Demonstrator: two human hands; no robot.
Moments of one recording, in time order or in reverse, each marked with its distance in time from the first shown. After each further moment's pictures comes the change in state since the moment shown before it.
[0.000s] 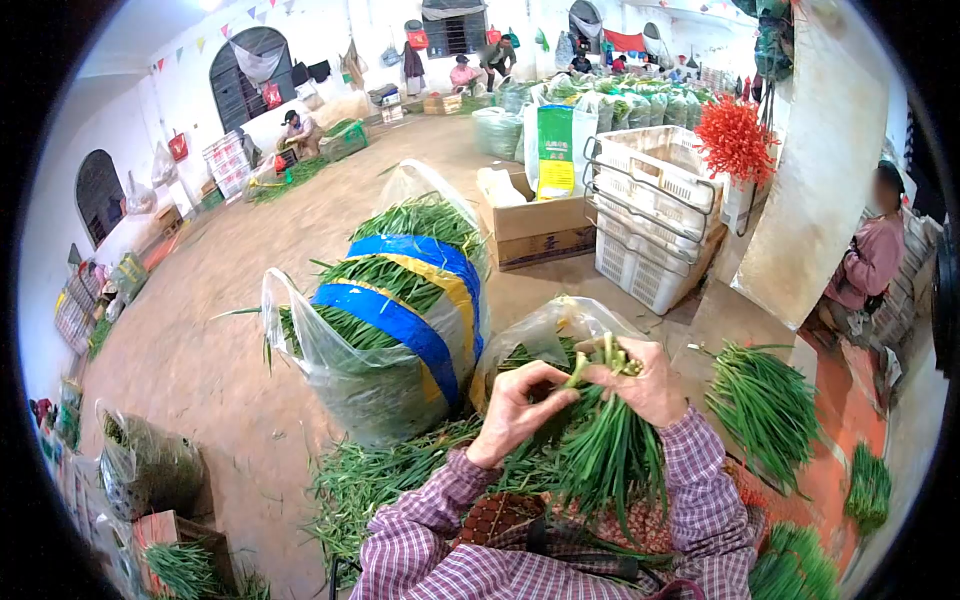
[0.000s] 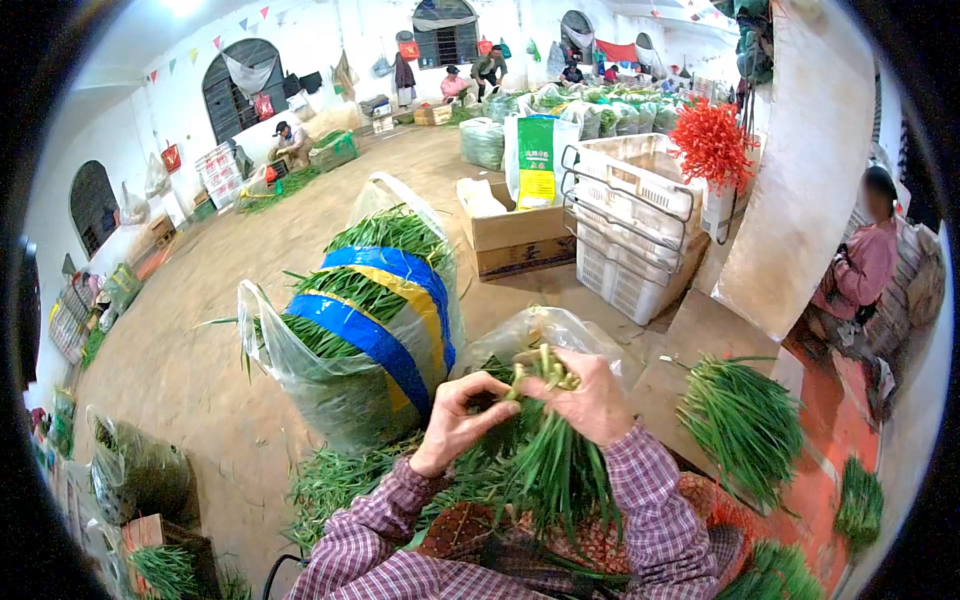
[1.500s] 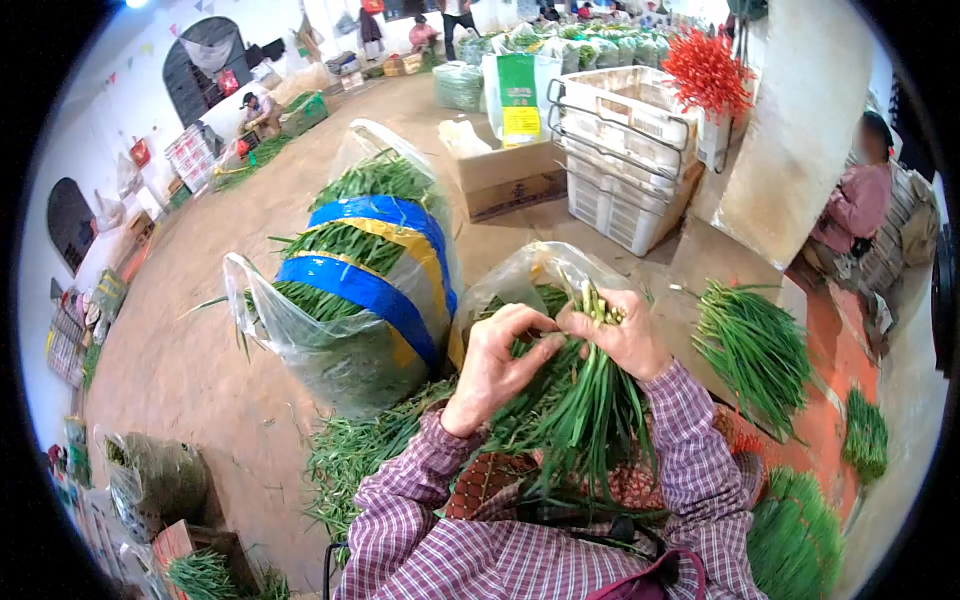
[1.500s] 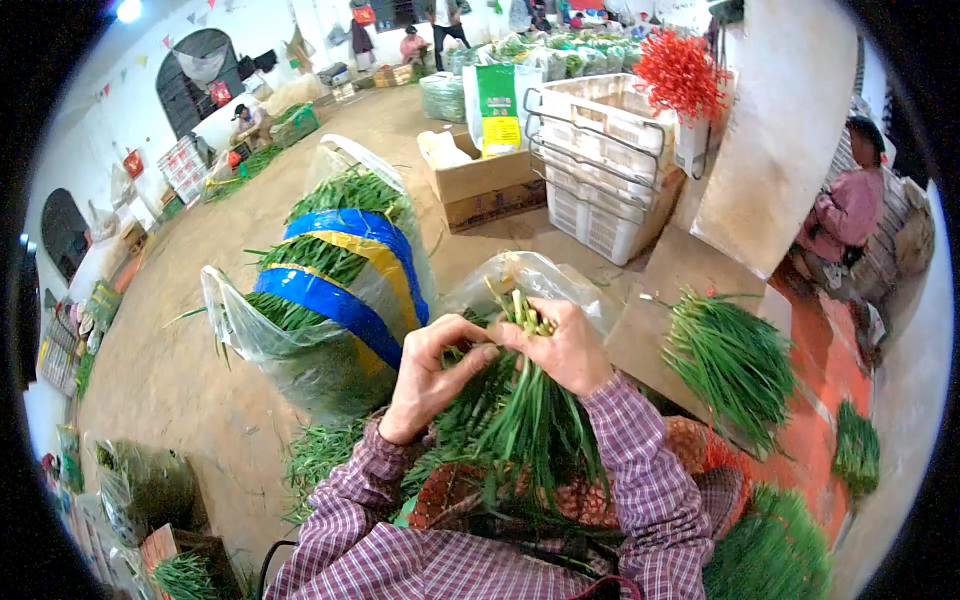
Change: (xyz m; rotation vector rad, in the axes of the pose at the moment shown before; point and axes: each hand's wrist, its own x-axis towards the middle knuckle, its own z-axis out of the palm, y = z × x) left_hand 0.015 0.026 0.011 0.181 -0.031 0.125; right_hand -0.010 0.013 -0.006 0.138 -0.042 0.123
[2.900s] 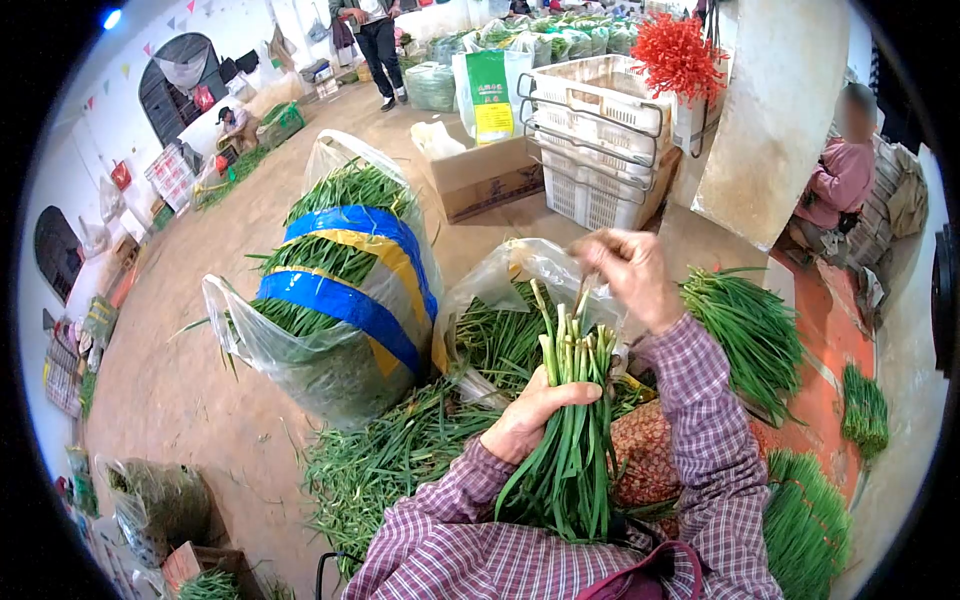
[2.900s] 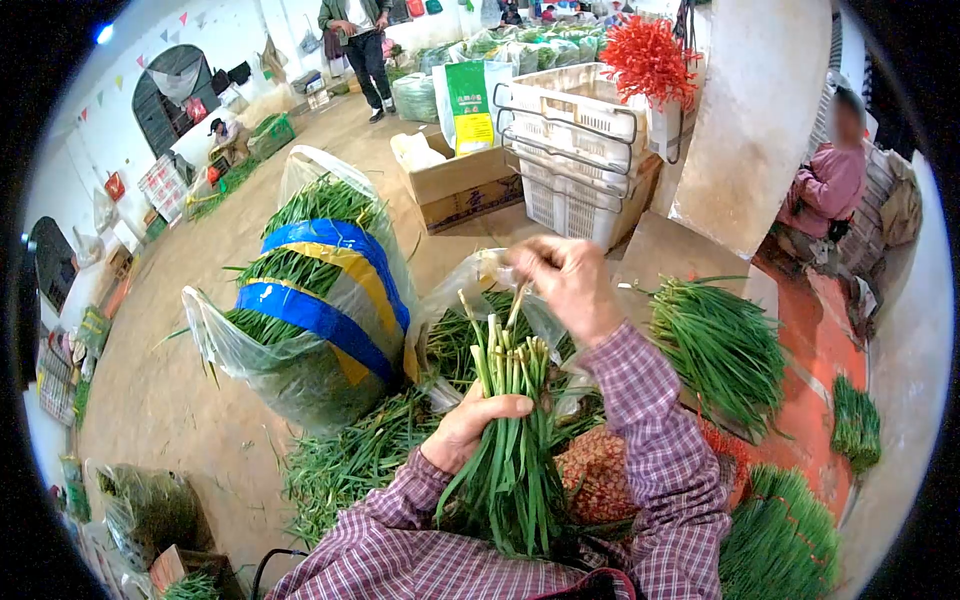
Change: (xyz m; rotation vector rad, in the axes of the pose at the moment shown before) left_hand -0.030 0.008 0.066 -1.135 -0.276 -0.873; right_hand 0.034 0.013 -0.047 -0.116 0.239 -0.212
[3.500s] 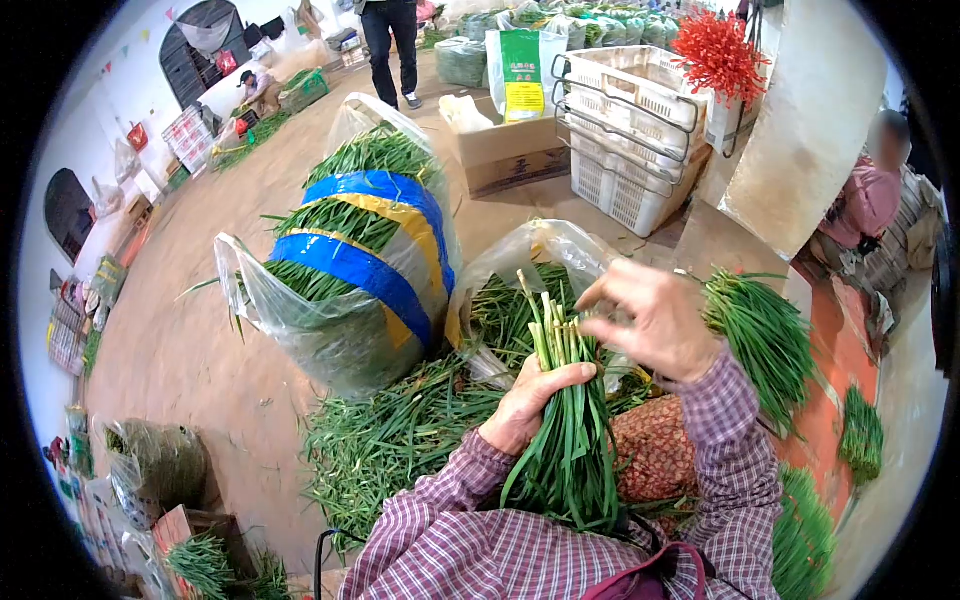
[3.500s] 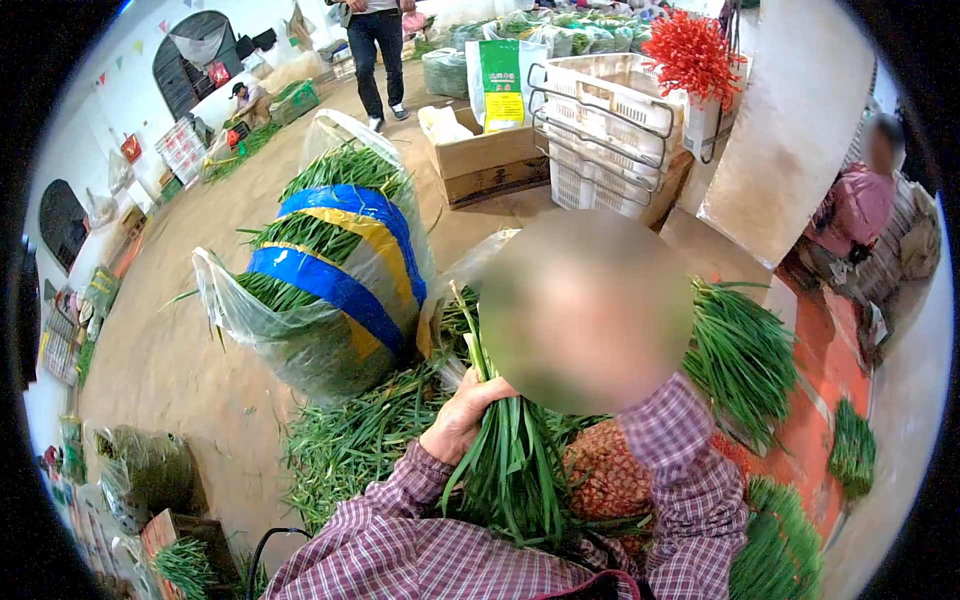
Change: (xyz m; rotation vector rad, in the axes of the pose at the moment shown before) left_hand -0.017 0.000 -0.012 -0.181 0.153 0.081; right_hand -0.032 -0.061 0.007 -0.576 -0.364 -0.264
